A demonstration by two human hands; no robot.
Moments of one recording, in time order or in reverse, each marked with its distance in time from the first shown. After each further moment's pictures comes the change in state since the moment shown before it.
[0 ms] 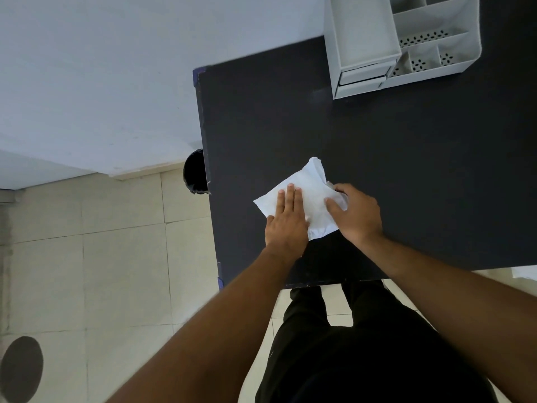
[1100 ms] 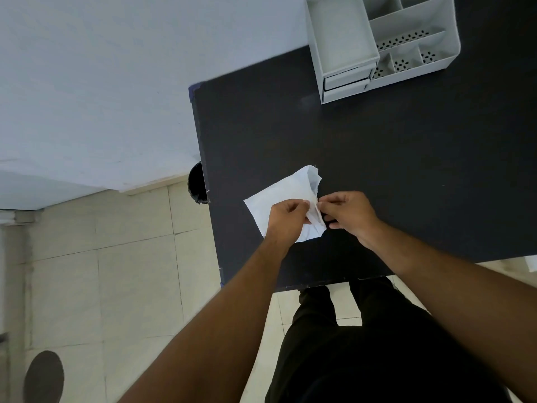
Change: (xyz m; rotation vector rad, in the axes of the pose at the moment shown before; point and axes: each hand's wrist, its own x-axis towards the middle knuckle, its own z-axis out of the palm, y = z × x) left_hand -0.002 0.024 -0.032 -1.097 0.075 -0.346; right_hand 0.001 -0.006 -0.018 0.591 -0.271 0.371
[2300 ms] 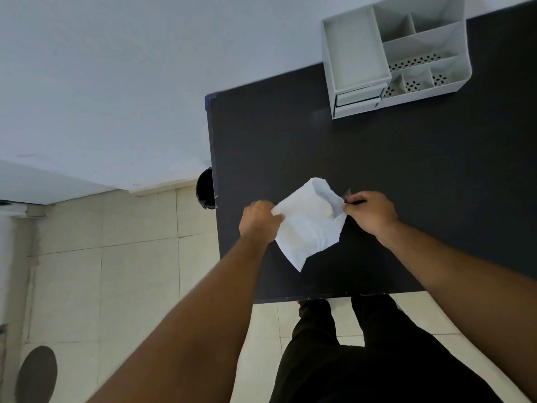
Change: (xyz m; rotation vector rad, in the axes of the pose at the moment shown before) left_hand 0.042 -0.003 -0.061 0.774 0.165 0.094; right_hand 0.030 -0.008 -0.031 -0.373 0.156 -0.037
